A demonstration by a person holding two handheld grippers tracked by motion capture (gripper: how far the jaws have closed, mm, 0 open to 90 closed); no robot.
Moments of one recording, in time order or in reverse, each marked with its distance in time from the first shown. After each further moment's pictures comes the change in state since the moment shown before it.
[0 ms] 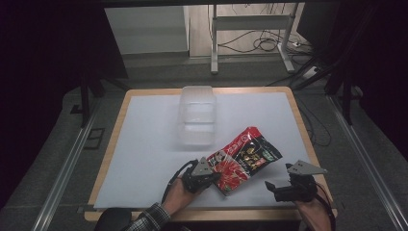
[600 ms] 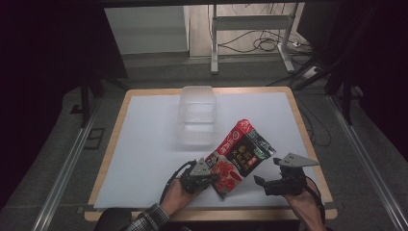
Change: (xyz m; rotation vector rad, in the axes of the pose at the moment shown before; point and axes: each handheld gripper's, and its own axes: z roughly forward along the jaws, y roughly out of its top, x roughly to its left) left arm 0.002 -0.005 -0.003 0.030 -0.019 -0.013; right arm 0.017 0.033 0.010 -0.060 0.104 0.050
